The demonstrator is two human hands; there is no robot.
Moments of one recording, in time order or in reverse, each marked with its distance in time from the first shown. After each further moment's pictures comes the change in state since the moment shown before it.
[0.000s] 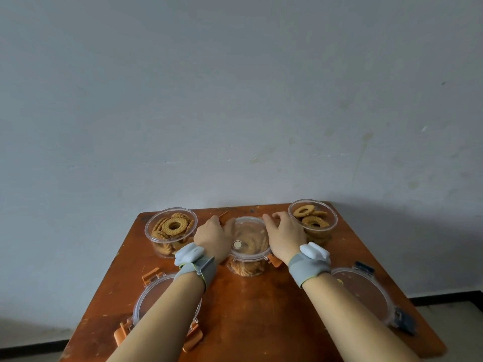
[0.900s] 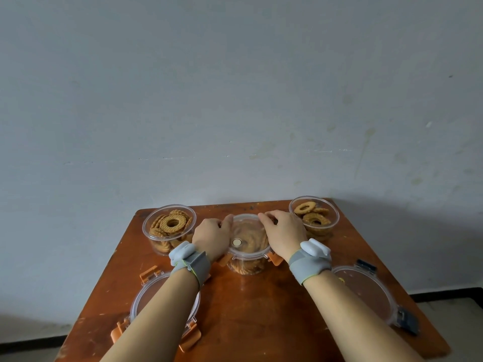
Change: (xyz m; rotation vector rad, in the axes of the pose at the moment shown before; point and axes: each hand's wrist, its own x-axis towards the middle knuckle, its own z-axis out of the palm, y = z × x) left_hand 0.012 -0.013 0.008 -0.169 -0.092 -0.060; right_hand 0.005 0.004 -0.001 -0.022 -0.001 -0.160
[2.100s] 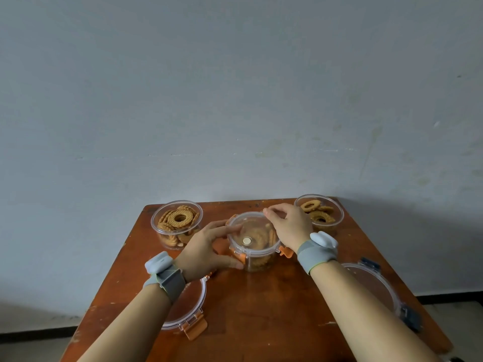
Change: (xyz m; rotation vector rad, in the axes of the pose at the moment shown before) left_hand -0.034 -0.041 -0.043 0.032 -0.323 0.498; right_hand 0.005 0.002 -0.004 0.161 -0.038 0.048
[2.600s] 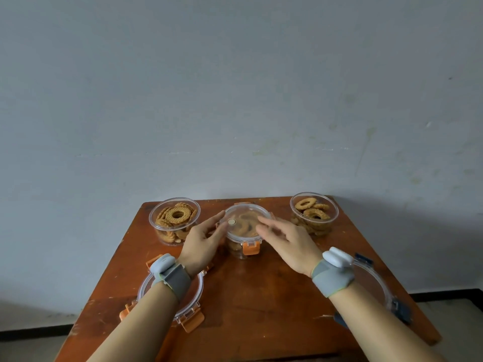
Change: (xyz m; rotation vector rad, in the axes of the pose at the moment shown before) left_hand 0.001 0.012 0.018 -0.426 0.282 -0.226; right_hand -0.049 0.006 -0.027 -0.006 -0.316 -0.157
